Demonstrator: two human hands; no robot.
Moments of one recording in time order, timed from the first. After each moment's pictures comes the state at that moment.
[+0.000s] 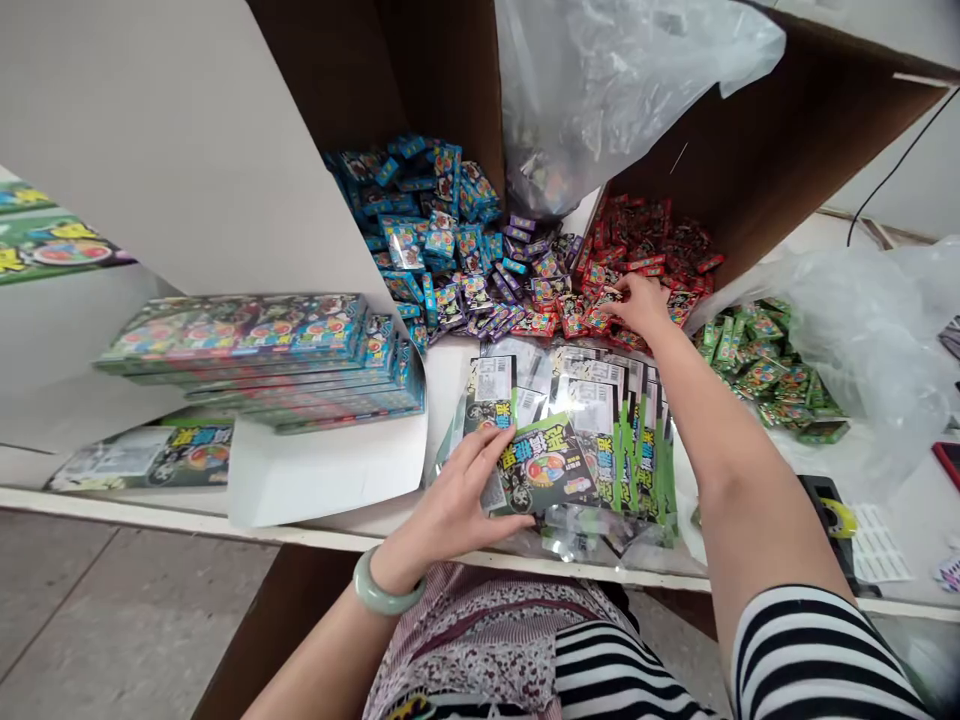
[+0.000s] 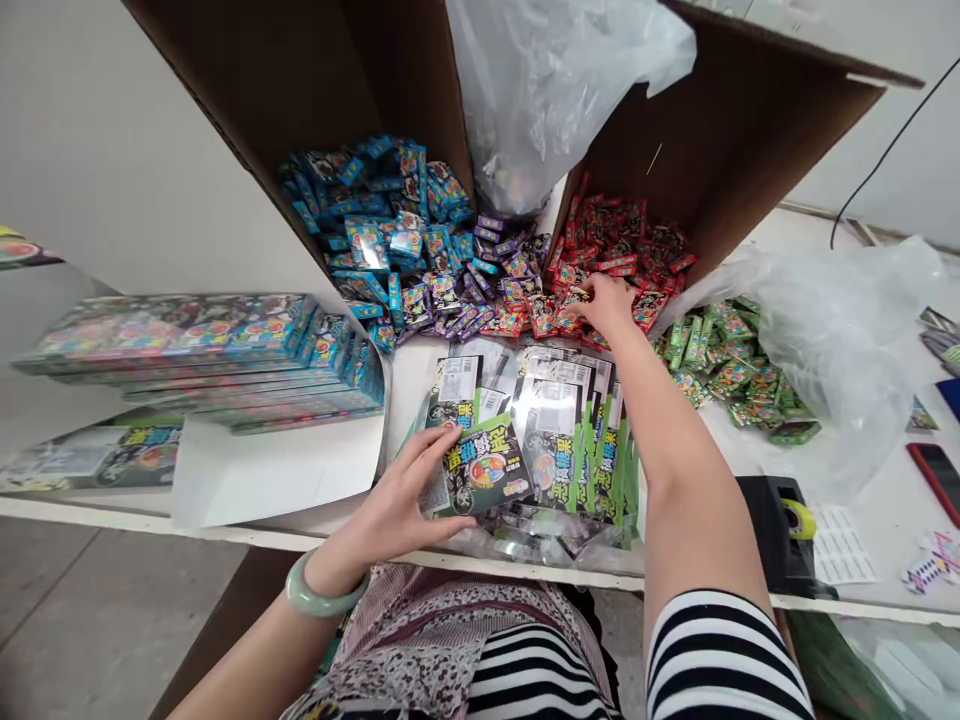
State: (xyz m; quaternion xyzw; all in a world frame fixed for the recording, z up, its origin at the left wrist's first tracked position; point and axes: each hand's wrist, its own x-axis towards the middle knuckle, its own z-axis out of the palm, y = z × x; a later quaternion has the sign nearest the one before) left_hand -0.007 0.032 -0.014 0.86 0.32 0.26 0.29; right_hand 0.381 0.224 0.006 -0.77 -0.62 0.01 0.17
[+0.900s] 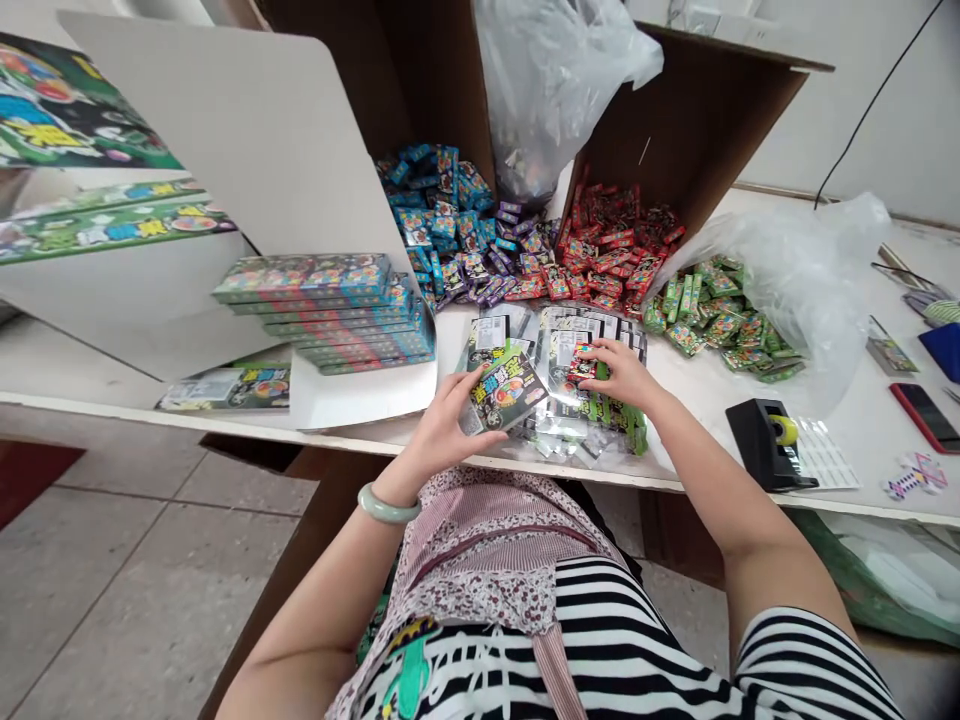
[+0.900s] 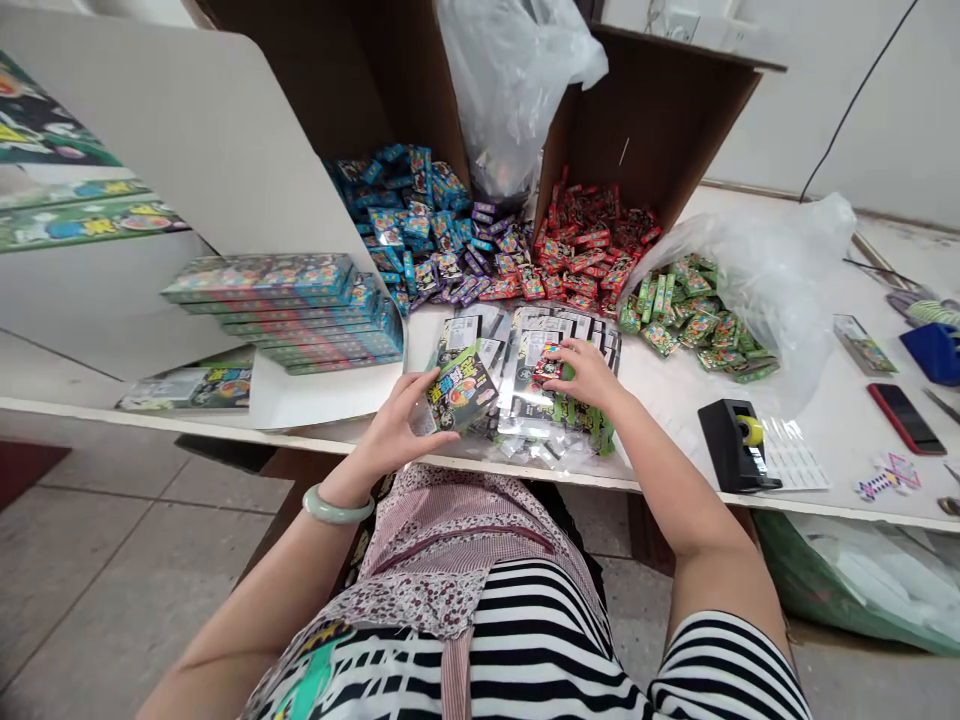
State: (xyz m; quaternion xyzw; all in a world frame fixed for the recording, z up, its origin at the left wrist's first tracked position) left_hand -0.020 -0.002 -0.015 0.83 0.38 0.32 0.28; right_hand 0.335 0.000 -0.014 -0.62 -0.74 0.14 0.23
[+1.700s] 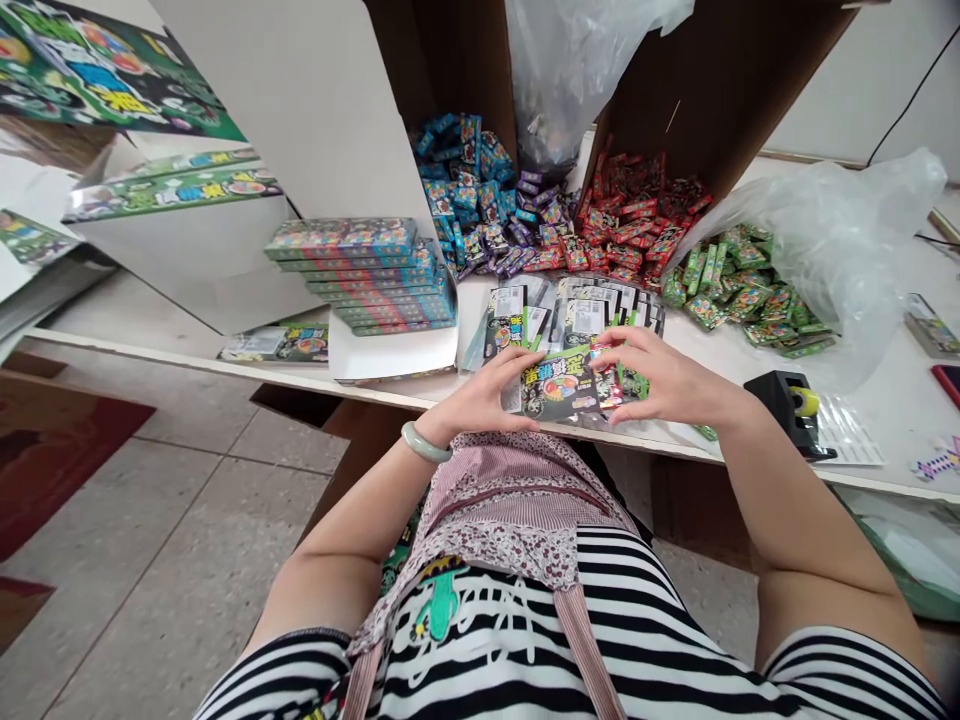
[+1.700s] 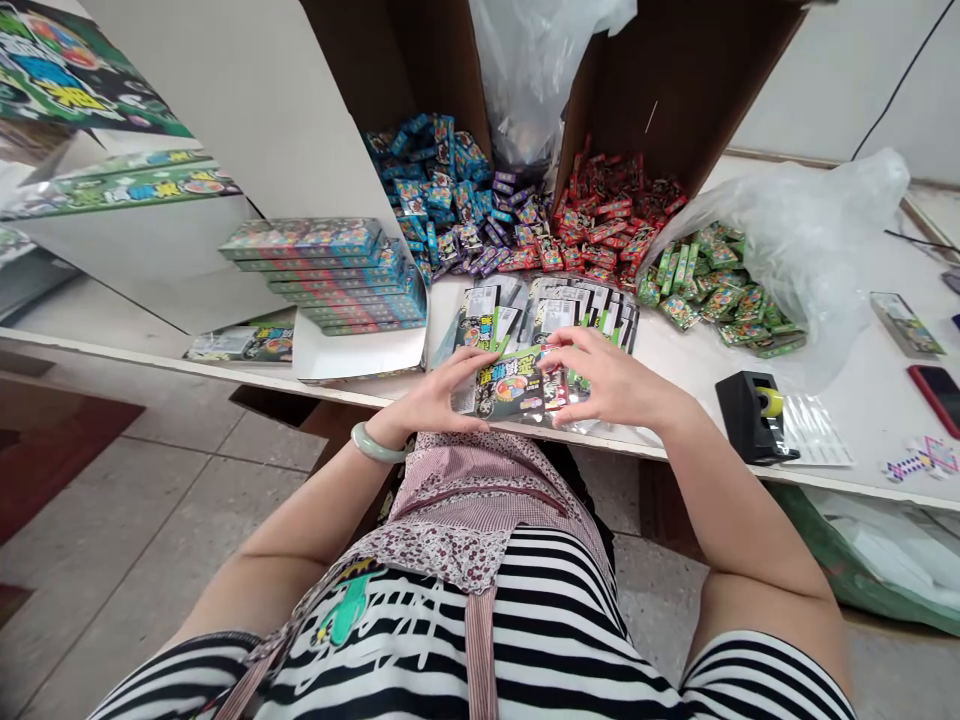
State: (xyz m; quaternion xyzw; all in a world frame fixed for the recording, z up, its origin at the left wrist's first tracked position) left_hand -0.004 -0.019 0.005 0.88 0.19 0.25 0.34; right_hand 0.295 -0.093 0.086 -0.44 -0.85 0.21 0.20
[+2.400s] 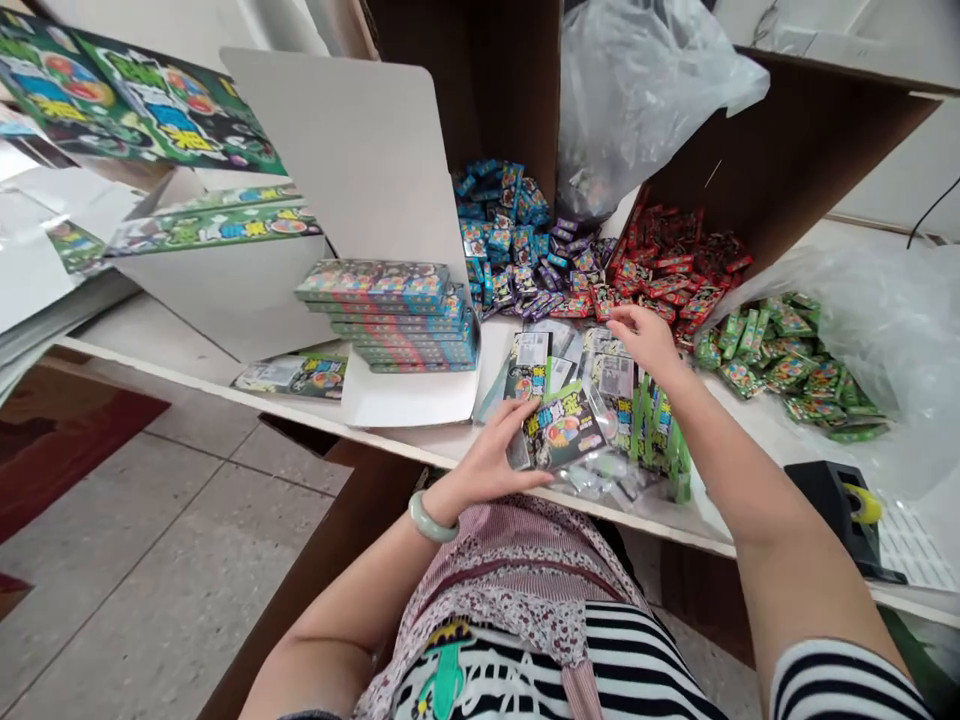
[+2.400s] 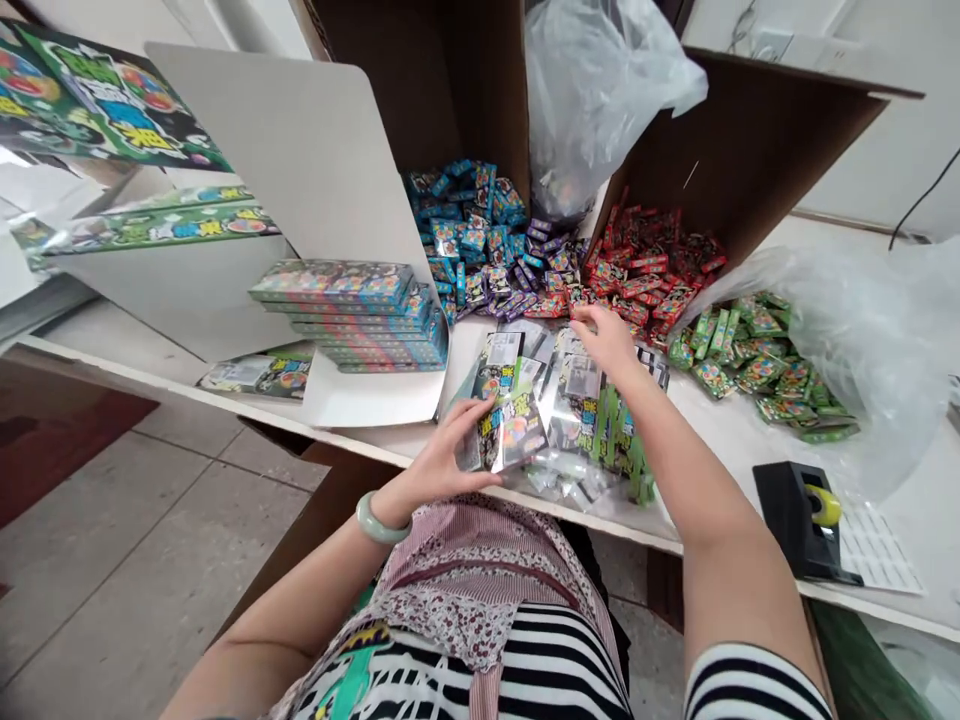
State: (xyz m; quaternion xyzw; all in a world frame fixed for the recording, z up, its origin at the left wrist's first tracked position) left_hand -0.015 -0.014 -0.023 0.81 0.32 0.35 0.35; right_hand 0.293 0.101 0.027 -0.65 -0.69 0.10 0.30
